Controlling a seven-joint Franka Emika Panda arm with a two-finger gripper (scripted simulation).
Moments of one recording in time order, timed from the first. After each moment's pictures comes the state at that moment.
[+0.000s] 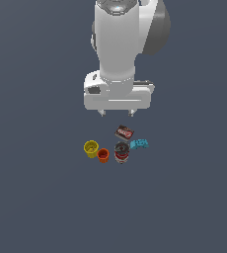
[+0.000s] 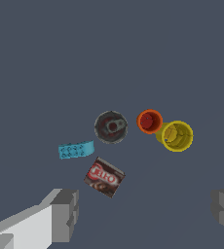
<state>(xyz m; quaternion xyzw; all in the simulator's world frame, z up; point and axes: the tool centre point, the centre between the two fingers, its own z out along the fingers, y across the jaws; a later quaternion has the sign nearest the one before) -0.011 0.013 0.283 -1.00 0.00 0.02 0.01</state>
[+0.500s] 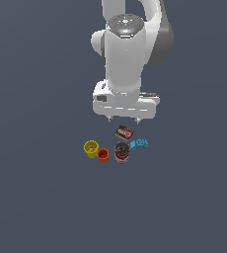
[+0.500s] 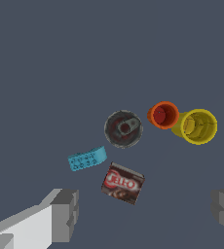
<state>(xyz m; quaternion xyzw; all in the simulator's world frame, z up) -0.008 0.037 0.253 -1.00 0.08 0.03 0.03</state>
